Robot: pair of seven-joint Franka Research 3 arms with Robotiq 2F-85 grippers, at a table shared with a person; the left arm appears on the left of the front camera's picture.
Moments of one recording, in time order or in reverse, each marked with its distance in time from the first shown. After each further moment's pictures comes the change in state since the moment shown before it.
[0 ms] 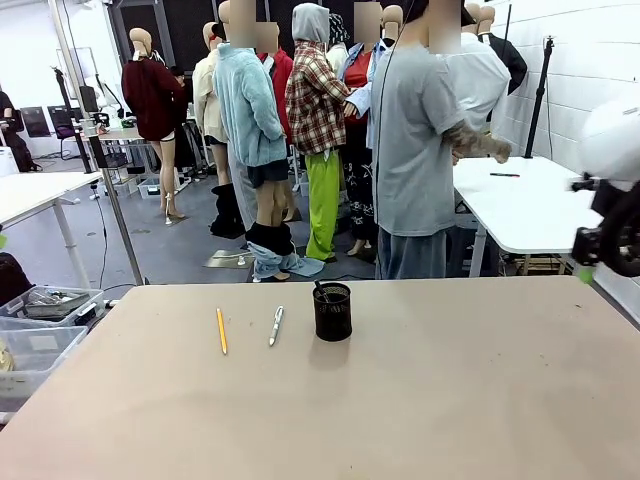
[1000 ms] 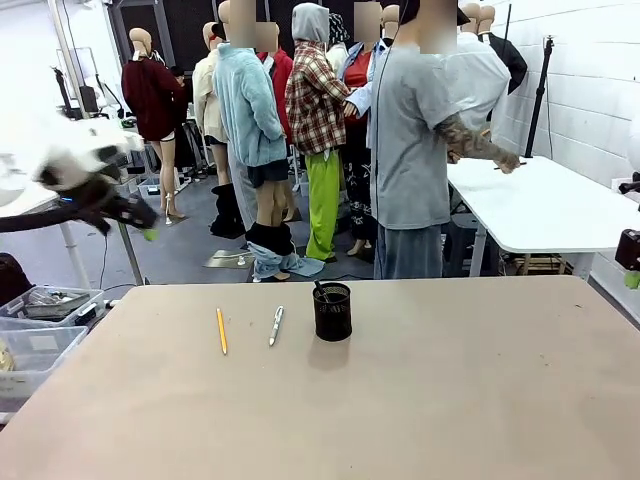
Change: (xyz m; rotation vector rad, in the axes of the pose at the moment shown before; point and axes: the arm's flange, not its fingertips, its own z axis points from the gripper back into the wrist) left arm 0.107 -0.188 -0.076 -0.184 0.205 -0.013; right arm -0.021 -0.035 0.003 -0.016 0.008 -0.048
